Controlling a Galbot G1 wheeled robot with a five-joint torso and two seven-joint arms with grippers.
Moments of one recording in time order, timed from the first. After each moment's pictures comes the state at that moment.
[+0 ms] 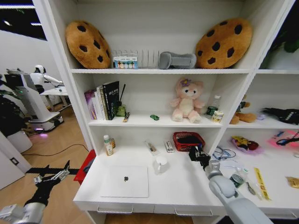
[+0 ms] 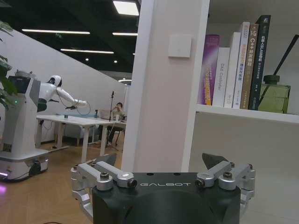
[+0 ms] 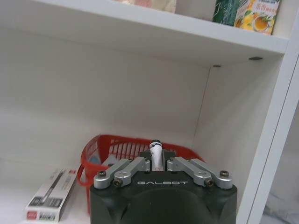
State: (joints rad) left arm 1.93 -1.05 -1.00 -2.13 -0.82 -0.18 -0.07; right arm -1.16 0.92 0.44 1.65 0.47 -0.08 0.21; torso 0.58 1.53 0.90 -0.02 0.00
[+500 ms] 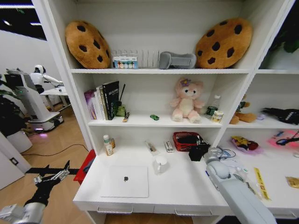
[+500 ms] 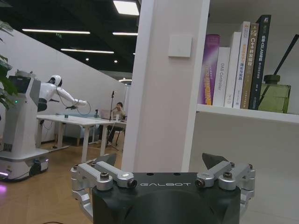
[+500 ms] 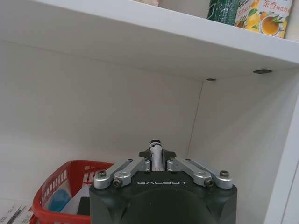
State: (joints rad) left arm 1.93 -1.05 -1.00 -2.13 -0.82 -0.18 -0.07; right arm -0.90 0.92 0.33 1.41 0.48 -0.01 0.19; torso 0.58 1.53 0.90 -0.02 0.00
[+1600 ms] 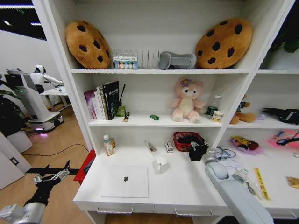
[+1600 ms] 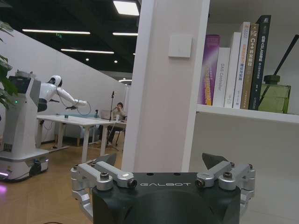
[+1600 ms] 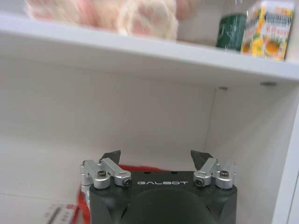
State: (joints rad) left arm 1.93 -1.05 -1.00 -2.13 -0.82 -0.18 -0.07; right arm -1.07 0.90 0.39 1.63 0.52 -0.04 0.20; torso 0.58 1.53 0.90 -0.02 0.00
